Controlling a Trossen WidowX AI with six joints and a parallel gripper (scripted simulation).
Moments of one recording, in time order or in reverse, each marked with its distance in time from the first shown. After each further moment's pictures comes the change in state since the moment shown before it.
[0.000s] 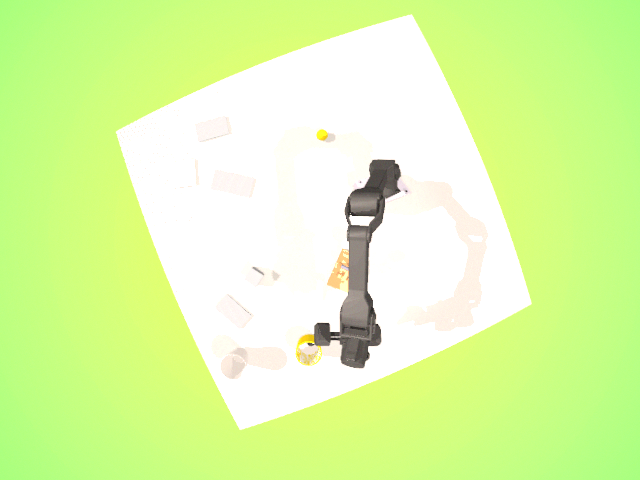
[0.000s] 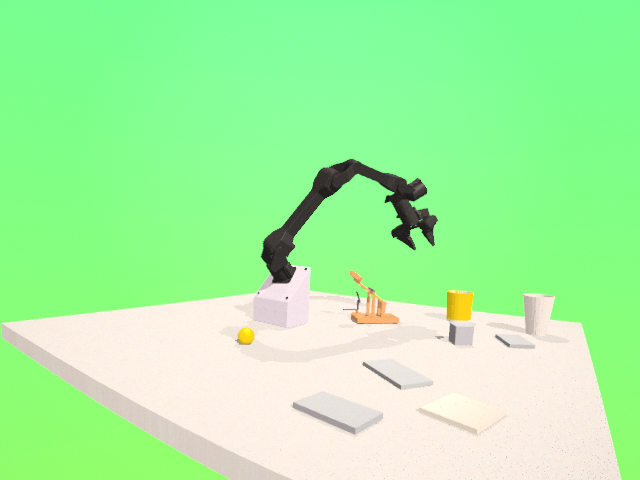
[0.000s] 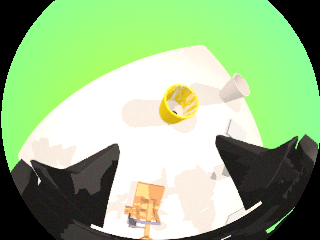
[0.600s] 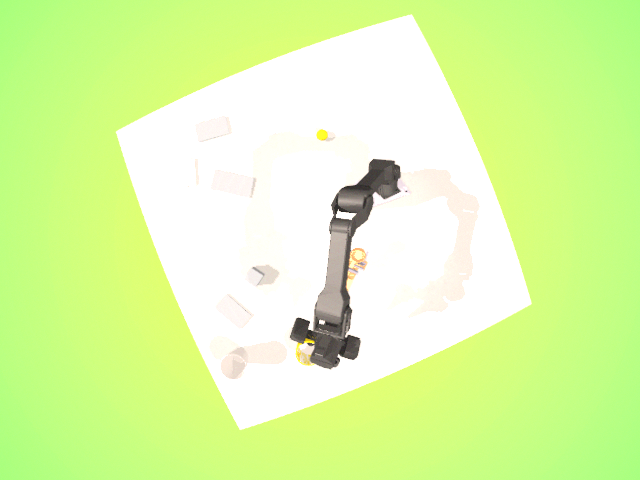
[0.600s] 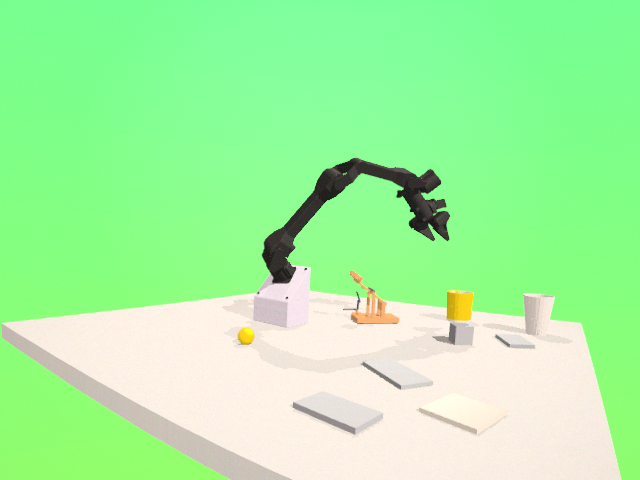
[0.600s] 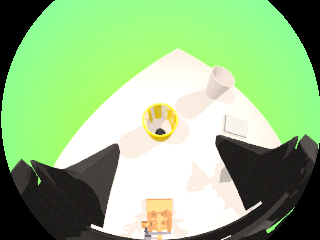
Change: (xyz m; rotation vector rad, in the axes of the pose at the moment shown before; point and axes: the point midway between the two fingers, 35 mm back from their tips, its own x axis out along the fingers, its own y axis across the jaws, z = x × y) arm -0.004 -0.066 0.018 0.315 -0.101 -0.005
